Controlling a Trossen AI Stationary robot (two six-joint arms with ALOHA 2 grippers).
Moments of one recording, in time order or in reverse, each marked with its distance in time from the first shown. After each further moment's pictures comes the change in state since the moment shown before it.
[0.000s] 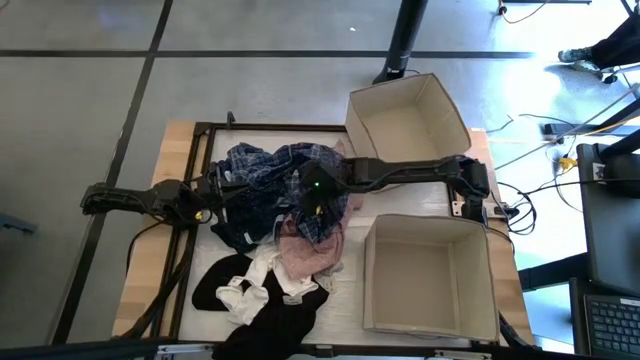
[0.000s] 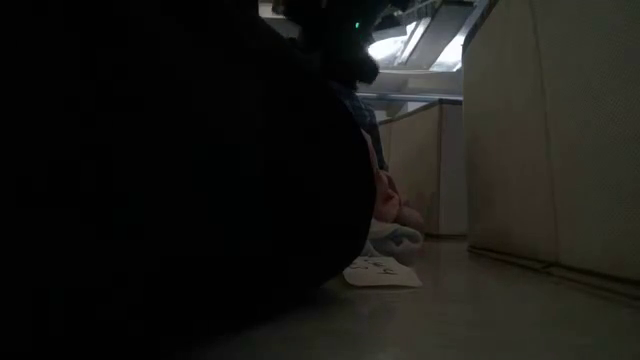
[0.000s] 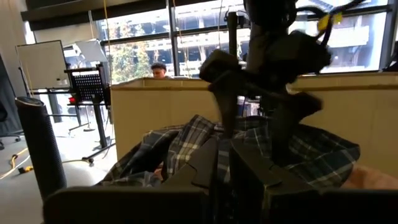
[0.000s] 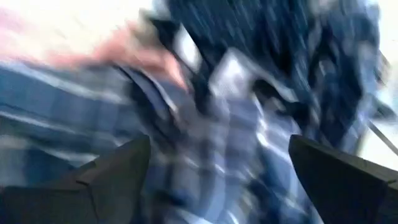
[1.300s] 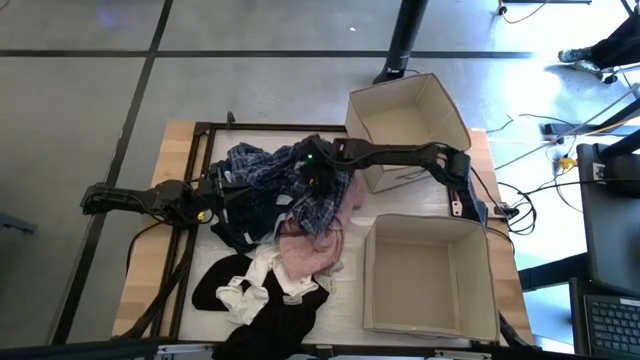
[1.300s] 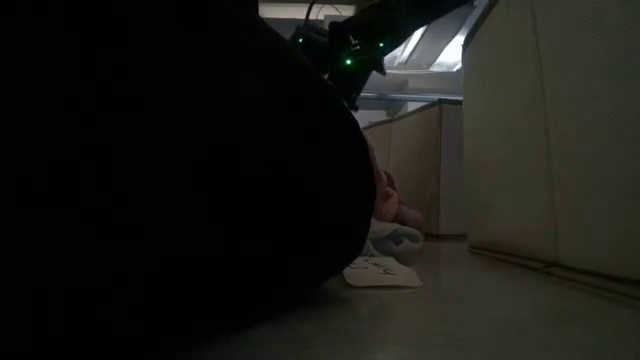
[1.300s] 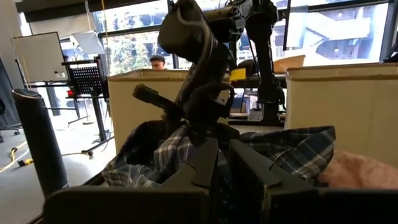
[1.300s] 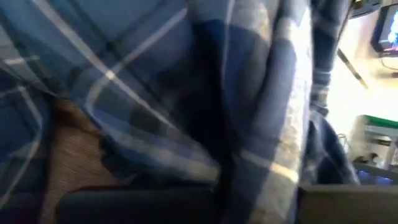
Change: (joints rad) left arm 0.000 0.002 0.000 -0.033 0.000 -0.014; right arm -0.199 0.134 0.002 0.065 0.152 -0.122
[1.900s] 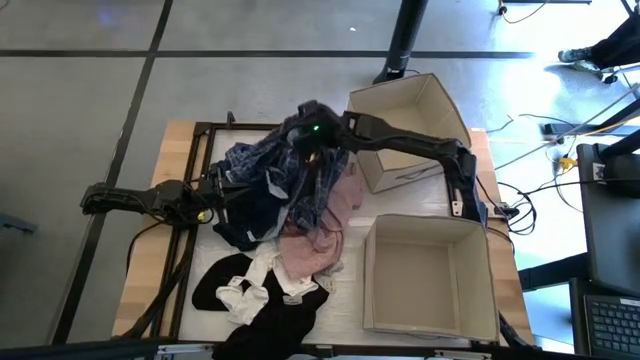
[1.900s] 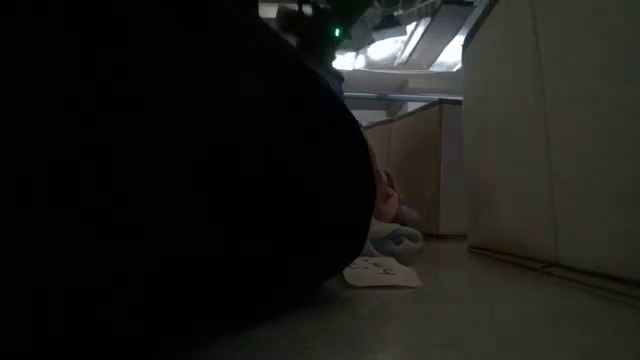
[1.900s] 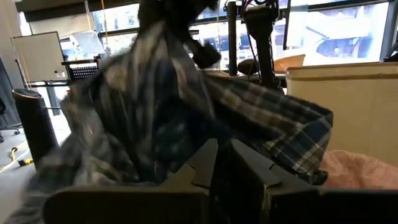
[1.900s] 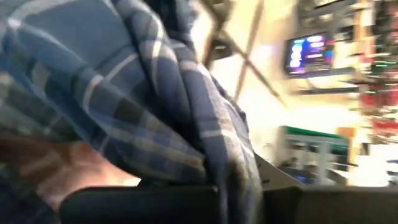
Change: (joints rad) left arm 0.000 0.000 0.000 -0.002 0.000 0.000; right arm 0.000 -0.057 0.374 -0.143 0.091 -0.114
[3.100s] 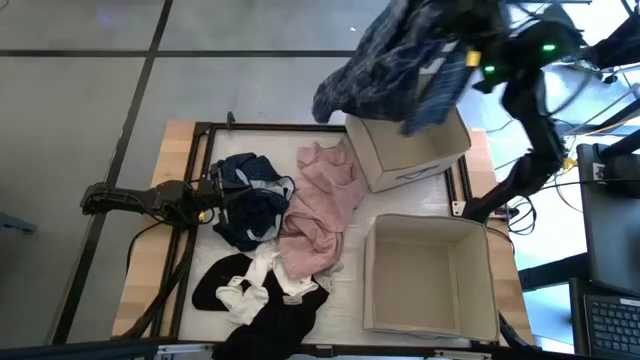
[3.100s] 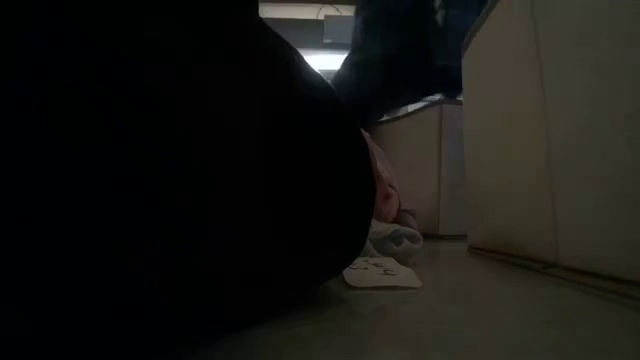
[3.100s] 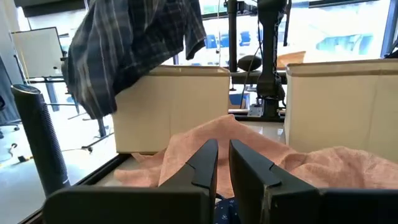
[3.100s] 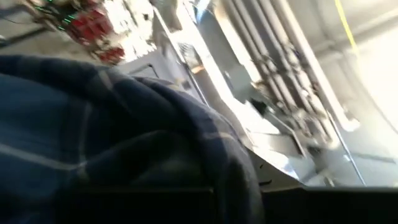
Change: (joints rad) left arm 0.000 0.000 0.000 -0.018 -0.002 -0.011; right arm -0.212 -0.502 0.237 0.500 0.426 -0.537
